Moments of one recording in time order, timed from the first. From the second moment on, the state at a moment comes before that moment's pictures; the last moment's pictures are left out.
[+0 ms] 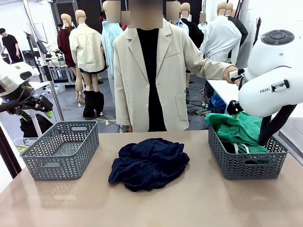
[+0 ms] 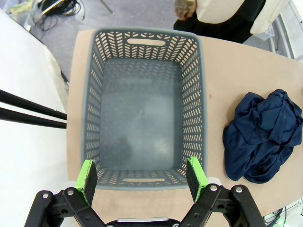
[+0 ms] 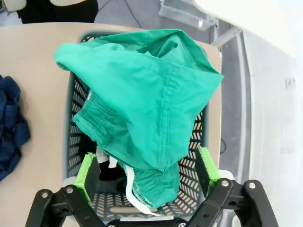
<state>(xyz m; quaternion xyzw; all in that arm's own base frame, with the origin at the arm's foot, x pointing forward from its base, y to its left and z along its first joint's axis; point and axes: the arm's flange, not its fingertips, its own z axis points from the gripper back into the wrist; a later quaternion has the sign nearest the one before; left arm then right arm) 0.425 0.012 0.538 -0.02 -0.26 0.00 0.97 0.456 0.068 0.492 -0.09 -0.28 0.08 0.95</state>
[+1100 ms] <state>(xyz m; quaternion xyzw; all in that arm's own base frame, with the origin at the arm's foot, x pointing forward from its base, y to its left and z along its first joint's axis) 0.425 0.013 0.538 -0.02 -0.26 0.00 0.97 0.355 -0.196 0.500 -0.04 -0.33 -0.21 0.92</state>
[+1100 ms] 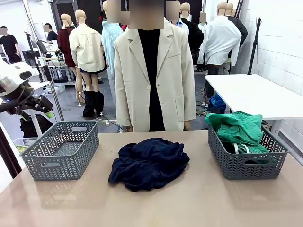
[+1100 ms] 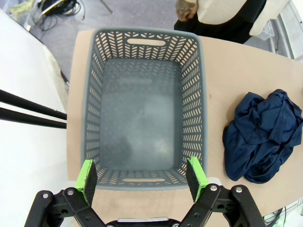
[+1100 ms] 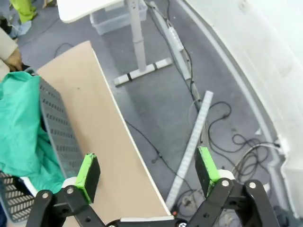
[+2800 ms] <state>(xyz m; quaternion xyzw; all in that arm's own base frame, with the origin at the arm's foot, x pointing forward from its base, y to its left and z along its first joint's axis) 0.394 -0.260 0.528 -0.10 -0.18 -0.46 0.86 0.362 -0.177 0.509 -0.06 -0.33 -0.18 0.92</state>
